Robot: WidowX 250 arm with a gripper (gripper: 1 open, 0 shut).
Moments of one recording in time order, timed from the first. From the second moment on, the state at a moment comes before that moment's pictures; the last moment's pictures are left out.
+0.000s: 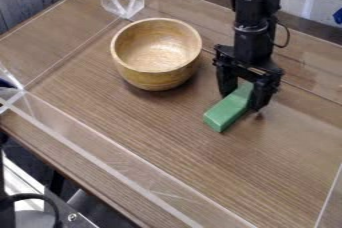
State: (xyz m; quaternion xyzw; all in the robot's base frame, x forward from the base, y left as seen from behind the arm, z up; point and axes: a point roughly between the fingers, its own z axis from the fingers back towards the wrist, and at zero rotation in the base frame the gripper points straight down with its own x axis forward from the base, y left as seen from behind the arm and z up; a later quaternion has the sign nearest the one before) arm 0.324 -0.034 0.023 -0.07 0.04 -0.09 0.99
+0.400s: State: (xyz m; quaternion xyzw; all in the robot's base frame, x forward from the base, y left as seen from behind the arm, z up) arm 0.330 -0.034 0.021 -0.07 0.03 -0.10 0.99
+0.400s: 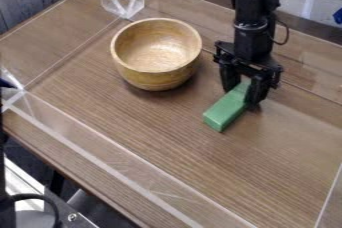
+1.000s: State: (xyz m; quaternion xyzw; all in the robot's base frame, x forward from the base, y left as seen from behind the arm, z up) arm 0.320 -0.034 0.052 -0.11 0.02 -0.12 0.99
